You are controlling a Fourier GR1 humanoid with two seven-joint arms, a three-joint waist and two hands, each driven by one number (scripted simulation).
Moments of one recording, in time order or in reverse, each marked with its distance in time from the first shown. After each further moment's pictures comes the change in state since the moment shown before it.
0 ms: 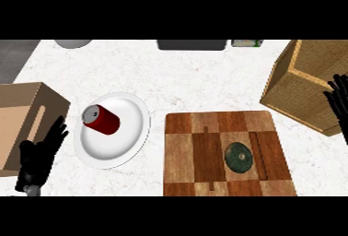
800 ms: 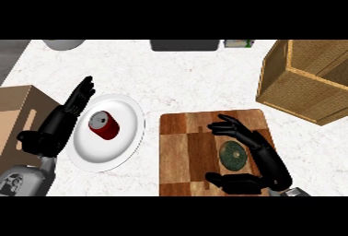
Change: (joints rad) left arm -0.197 -0.009 -0.076 -0.226 -0.036 -0.116 -0.053; right arm 0.013 0.268 0.473 -0.230 0.491 -0.158 -0.145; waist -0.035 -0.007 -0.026
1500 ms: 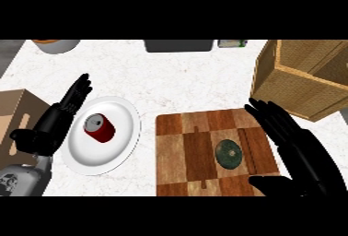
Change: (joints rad) left arm -0.003 0.008 0.019 -0.026 0.000 -0.005 0.027; right arm -0.017 -0.277 0.002 -0.355 0.541 0.051 0.682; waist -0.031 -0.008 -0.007
